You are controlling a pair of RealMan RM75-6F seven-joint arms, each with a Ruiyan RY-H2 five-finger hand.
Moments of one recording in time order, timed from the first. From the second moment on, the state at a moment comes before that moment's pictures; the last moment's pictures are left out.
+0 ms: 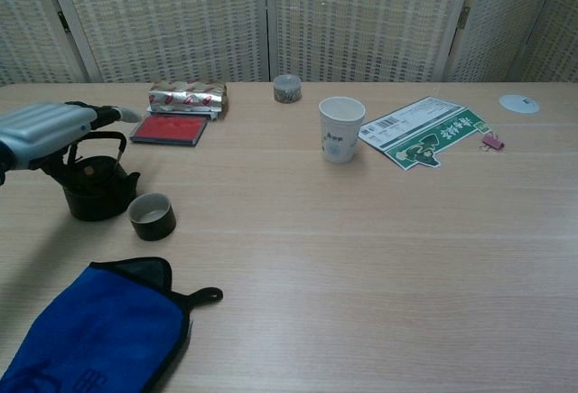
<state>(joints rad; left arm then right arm) -0.60 -1.60 -0.15 -1.16 1.28 1.03 0.28 -0.02 -0.98 0.04 -1.70 -1.59 1.60 0.11</state>
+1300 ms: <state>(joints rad) -0.67 -1.44 -0.24 -1.30 1.11 0.87 0.26 -0.02 -0.99 0.04 -1.68 -1.58 1.60 0.13</state>
